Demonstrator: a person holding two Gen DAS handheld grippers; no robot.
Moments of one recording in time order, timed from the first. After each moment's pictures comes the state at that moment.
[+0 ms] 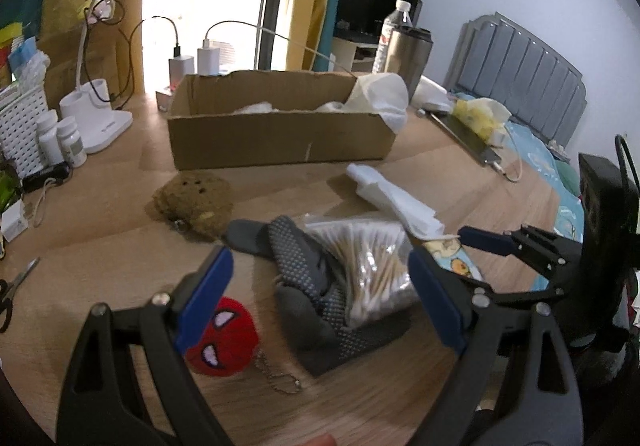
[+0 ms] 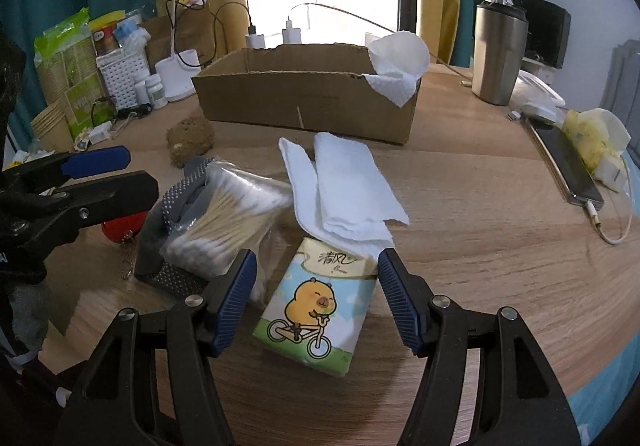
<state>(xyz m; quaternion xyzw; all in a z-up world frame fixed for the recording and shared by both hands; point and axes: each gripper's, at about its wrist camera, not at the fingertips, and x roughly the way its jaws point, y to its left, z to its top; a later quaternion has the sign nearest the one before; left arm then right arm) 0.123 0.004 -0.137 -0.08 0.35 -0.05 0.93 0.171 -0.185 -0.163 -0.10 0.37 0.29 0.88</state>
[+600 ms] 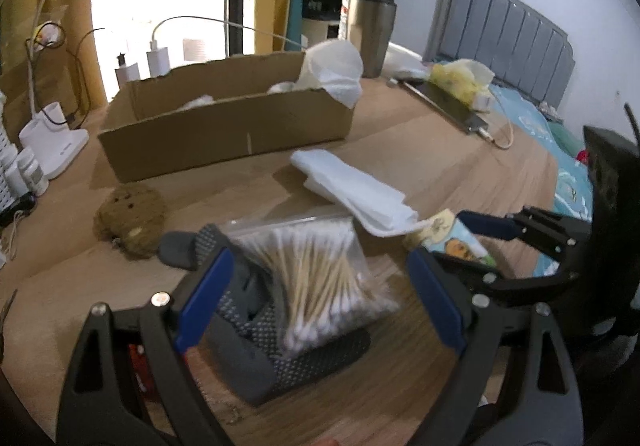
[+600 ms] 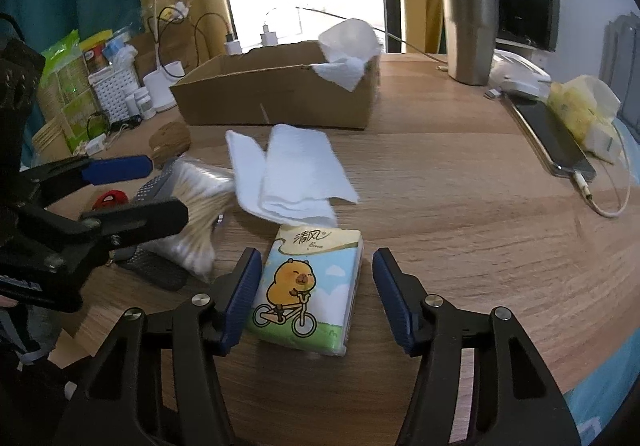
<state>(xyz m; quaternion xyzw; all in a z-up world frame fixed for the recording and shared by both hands) 0.151 -0.046 -0.147 -0.02 0.38 -0.08 0.92 0.183 -0.232 -0.172 -0.06 0.37 0.29 0.88</state>
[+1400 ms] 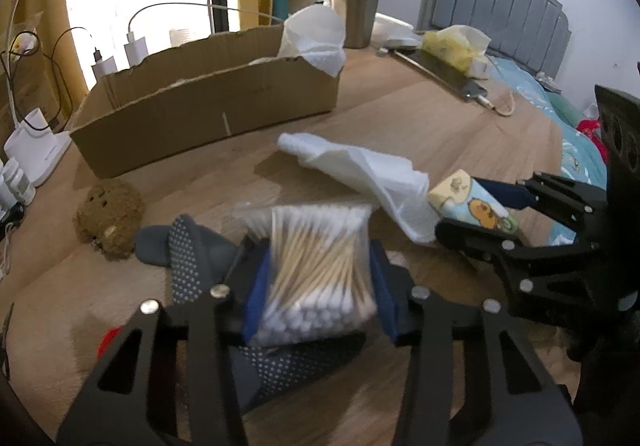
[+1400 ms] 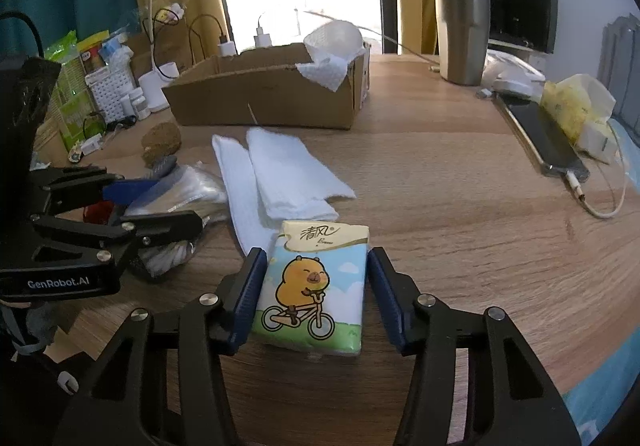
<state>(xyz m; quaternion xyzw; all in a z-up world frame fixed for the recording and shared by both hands) 0.166 -0.065 -0.166 0.02 0.42 -0.09 0.90 0.186 -0.241 -0.173 -0.07 0.36 0.29 0.88</state>
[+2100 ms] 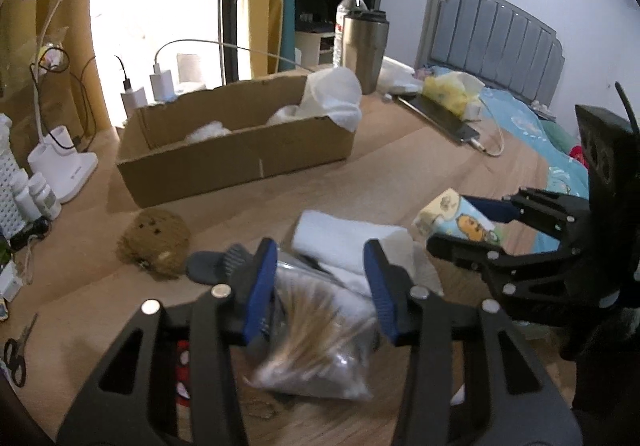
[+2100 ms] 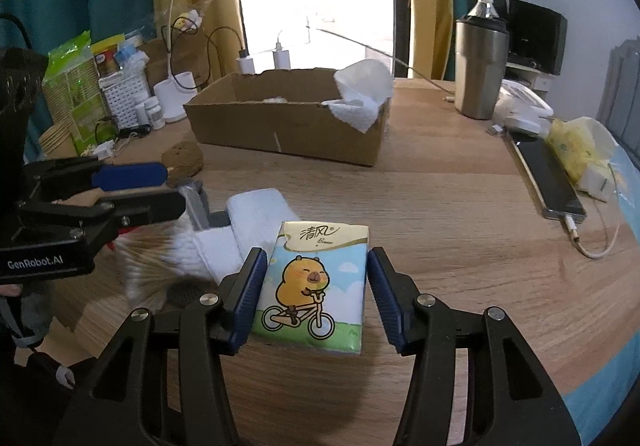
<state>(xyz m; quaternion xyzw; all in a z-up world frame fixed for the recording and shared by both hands) 0.144 -0.033 -0.126 -0.01 0.36 -0.10 0.93 0.179 -0.216 -0.146 -0.09 0.35 0.30 0.88</state>
